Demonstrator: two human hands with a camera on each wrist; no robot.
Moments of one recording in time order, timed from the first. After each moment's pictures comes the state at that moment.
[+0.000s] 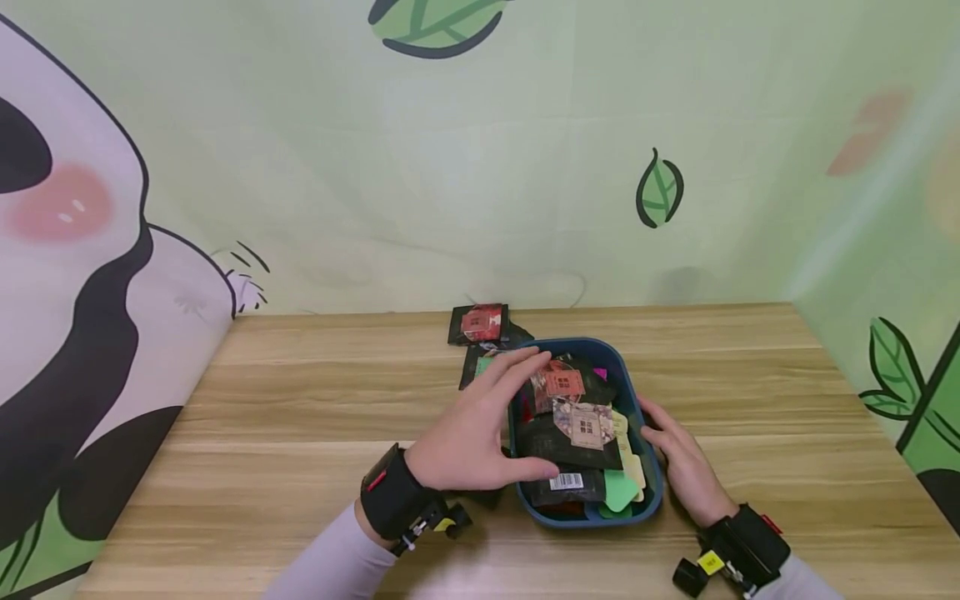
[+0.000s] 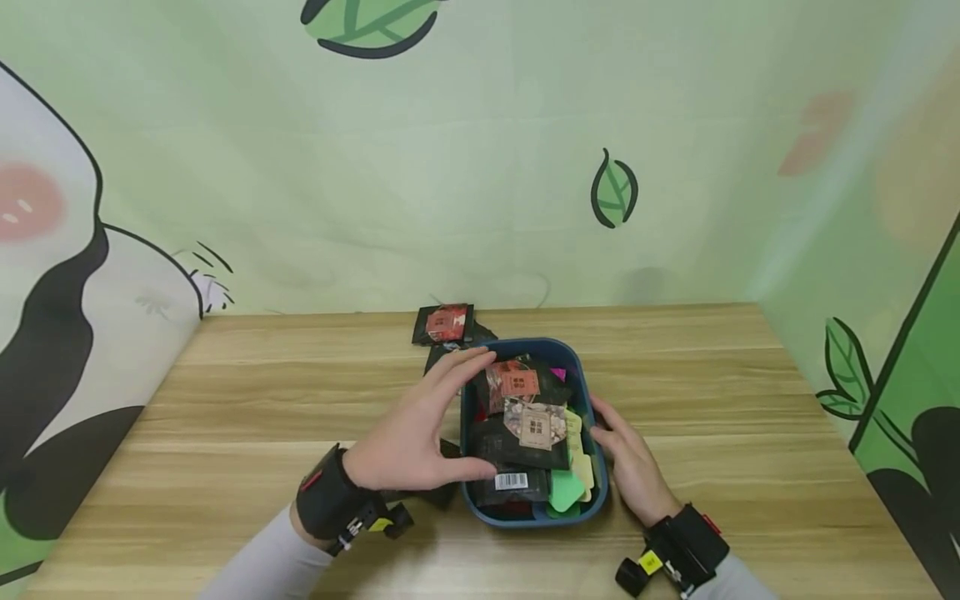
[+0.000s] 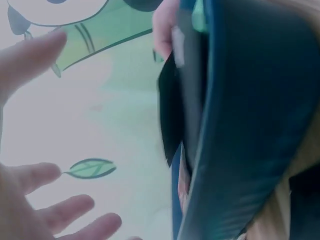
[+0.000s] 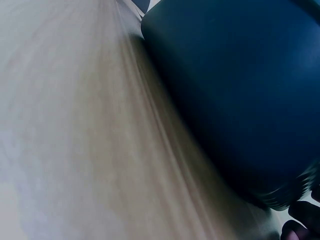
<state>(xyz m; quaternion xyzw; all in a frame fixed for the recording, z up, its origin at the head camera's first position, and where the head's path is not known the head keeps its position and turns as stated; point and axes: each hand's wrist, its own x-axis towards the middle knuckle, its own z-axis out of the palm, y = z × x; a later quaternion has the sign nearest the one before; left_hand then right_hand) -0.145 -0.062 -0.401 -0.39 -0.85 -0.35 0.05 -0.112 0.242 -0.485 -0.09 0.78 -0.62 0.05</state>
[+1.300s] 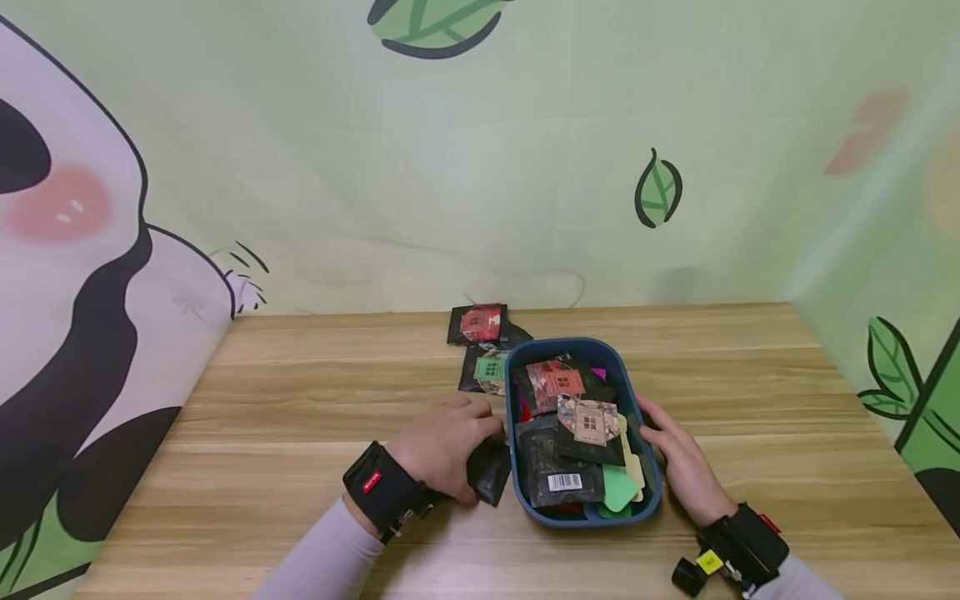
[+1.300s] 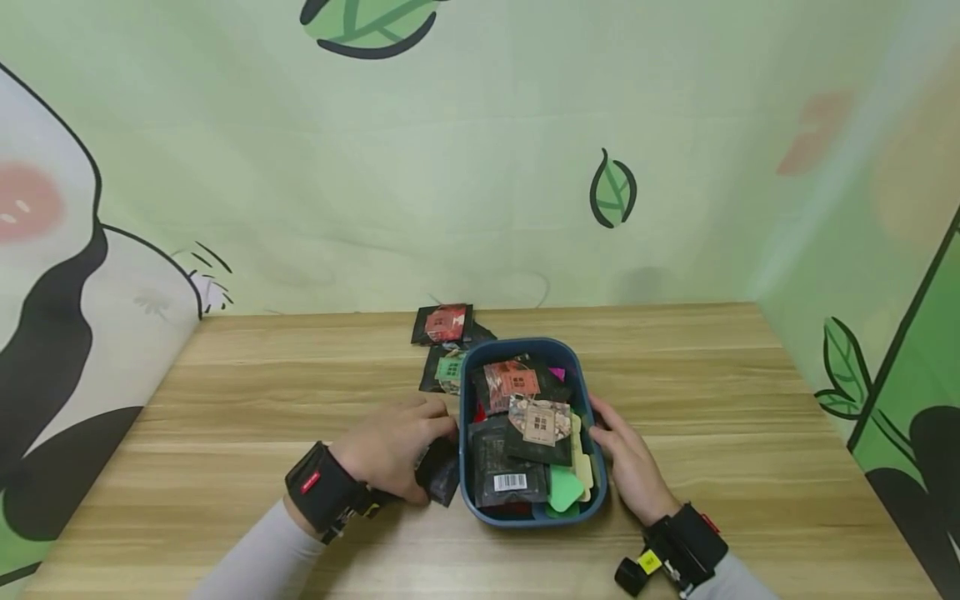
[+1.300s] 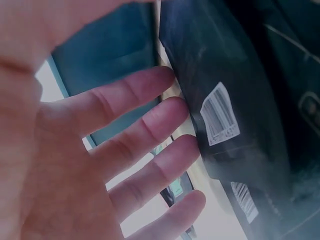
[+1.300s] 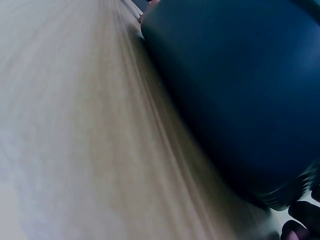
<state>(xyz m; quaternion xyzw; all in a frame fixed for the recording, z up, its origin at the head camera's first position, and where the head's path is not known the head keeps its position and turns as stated) -0.161 -0.096 -0.436 -0.39 -0.92 -0.04 -0.10 -0.112 0.242 -0.484 -0.09 0.79 -0.61 0.05</state>
